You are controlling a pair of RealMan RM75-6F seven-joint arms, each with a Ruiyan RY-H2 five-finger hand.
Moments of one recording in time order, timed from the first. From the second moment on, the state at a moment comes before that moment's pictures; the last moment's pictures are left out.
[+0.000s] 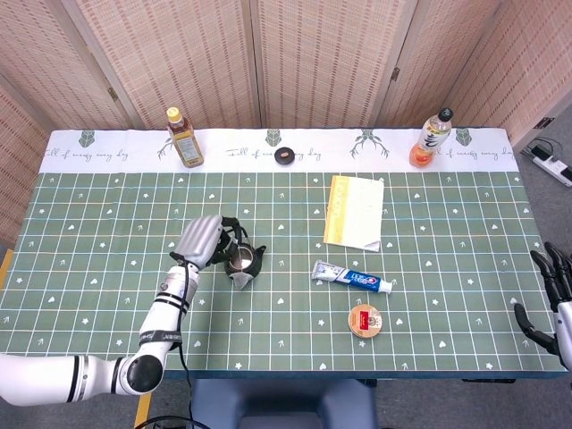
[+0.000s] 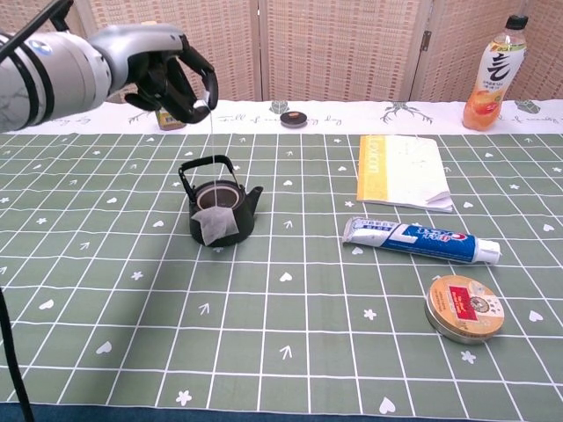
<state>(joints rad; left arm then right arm) -0.94 -1.45 -0.39 -1.87 0.55 1.17 0.46 -0.02 -1.00 0.07 -1.66 -1.60 1.67 0.11</state>
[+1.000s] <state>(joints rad) -1.00 -1.33 -0.40 -1.87 0.45 1.10 0.49 -0.03 -1.01 0.09 -1.66 -1.57 1.67 0.10</state>
